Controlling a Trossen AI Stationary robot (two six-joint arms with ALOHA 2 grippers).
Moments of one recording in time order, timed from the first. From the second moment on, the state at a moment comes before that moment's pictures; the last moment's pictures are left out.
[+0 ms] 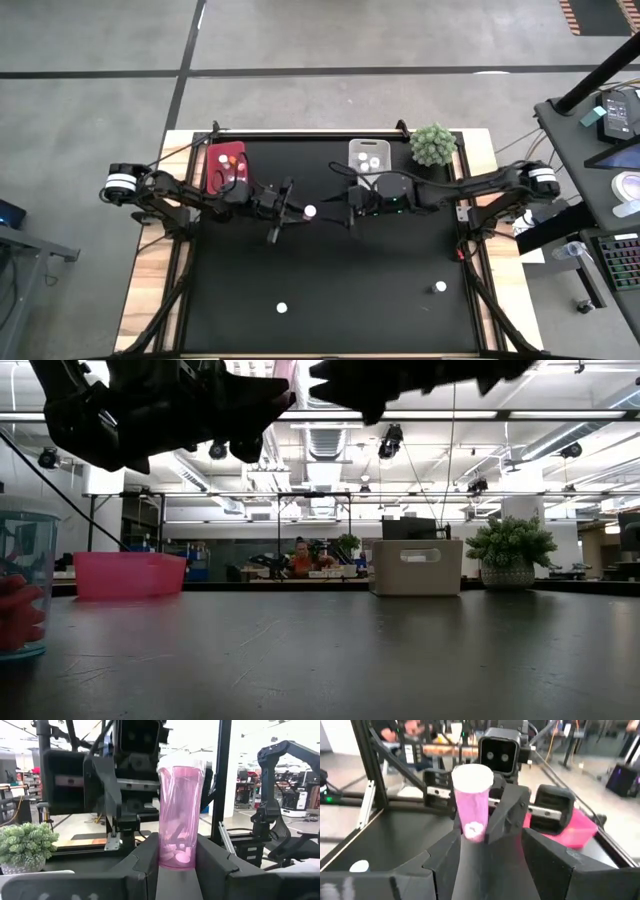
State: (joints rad) left arm 0.07 1.46 0.43 1.25 0.29 -0.06; right arm 0.01 1.48 0.92 0.42 -0.06 -0.07
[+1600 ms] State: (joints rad) left arm 0.08 1.46 0.43 1.24 0.28 -0.04; right arm 0.03 1.64 0.95 0.66 -0.08 -0.10
